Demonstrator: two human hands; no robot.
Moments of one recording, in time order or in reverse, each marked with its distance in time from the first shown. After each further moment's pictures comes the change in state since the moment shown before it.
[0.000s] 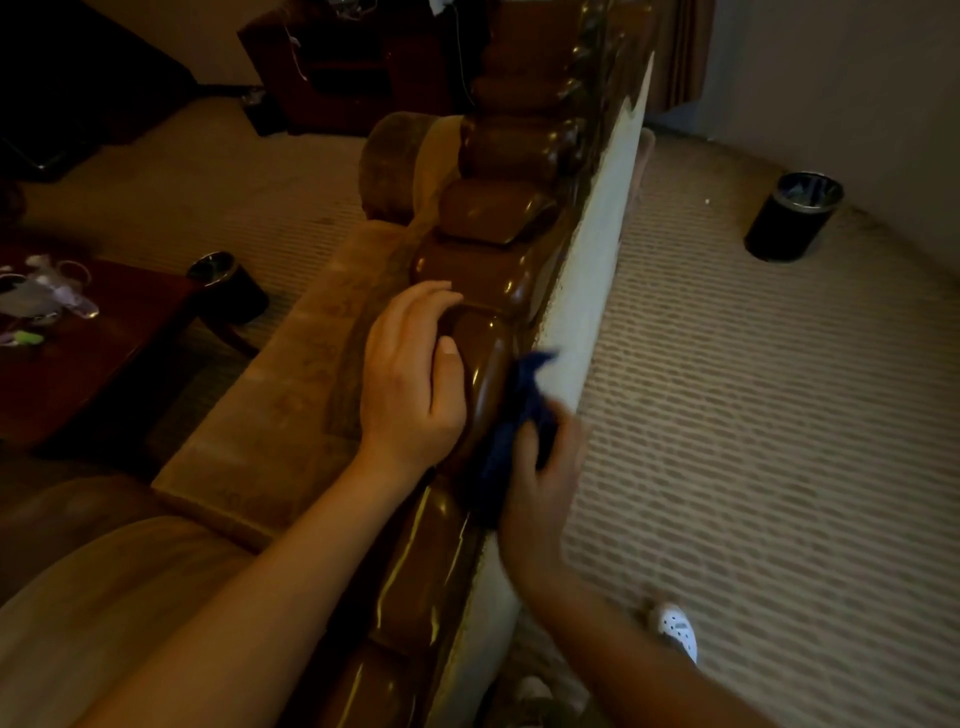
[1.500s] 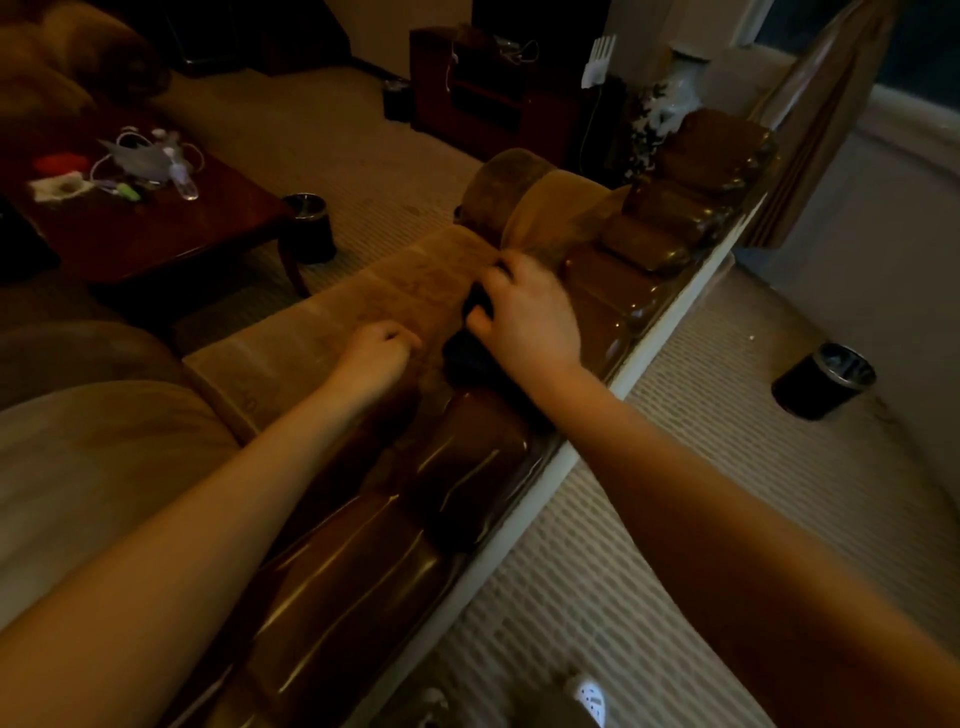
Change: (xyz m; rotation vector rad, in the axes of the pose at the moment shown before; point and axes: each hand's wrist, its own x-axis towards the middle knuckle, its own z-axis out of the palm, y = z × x) left_hand -0.063 -0.071 -0.093 -0.223 -0.028 -0.927; right_hand 0.034 -0.092 0.084 -1.102 -0.713 -0.920
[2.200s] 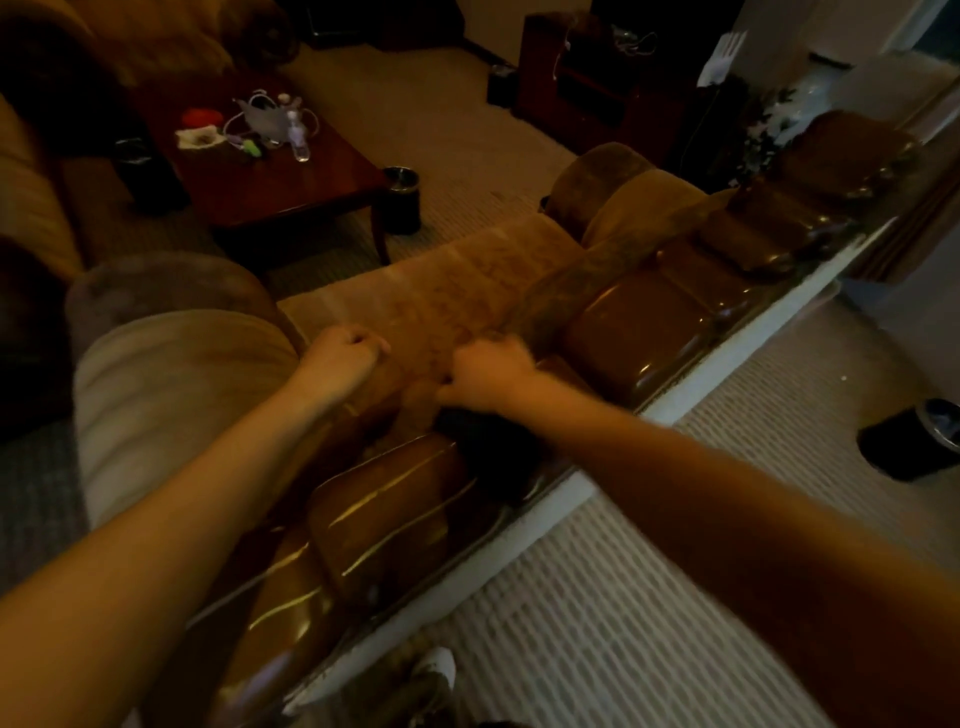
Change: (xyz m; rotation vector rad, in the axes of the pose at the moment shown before) left_hand -0.072 -0.053 -0.075 0.034 0.175 -0.149; right_hand -0.023 -0.086 0.033 -0.057 -0.658 -0.342
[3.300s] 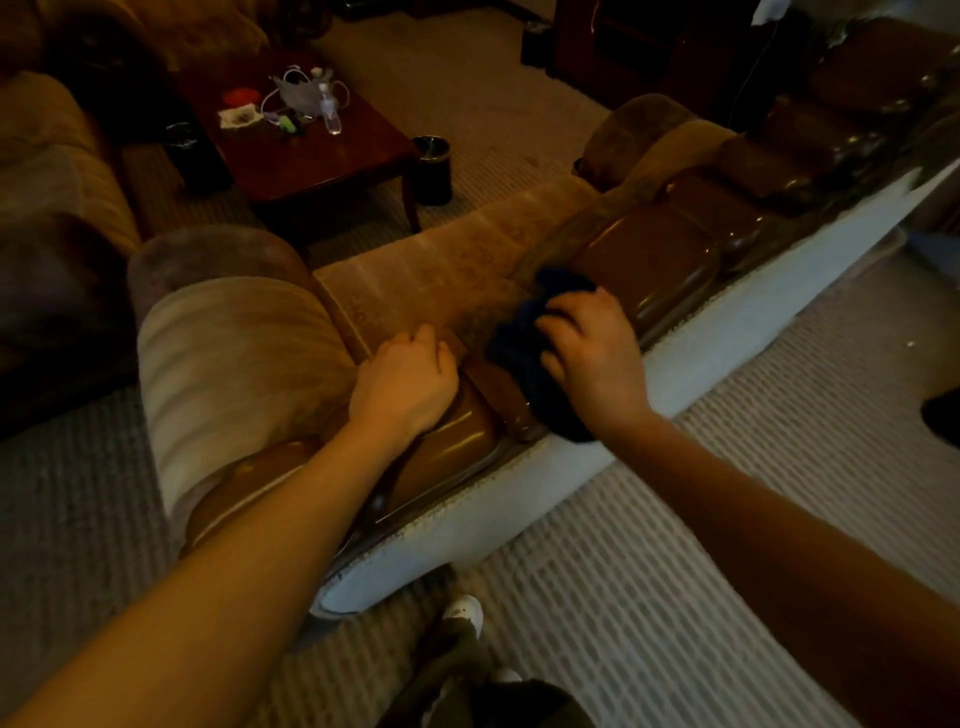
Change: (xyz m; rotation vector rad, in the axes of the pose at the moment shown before) left_hand -0.080 -0.004 0.060 0.644 0.082 0.202; right_hand -0.091 0.060 0.060 0.093 0.905 -0.202
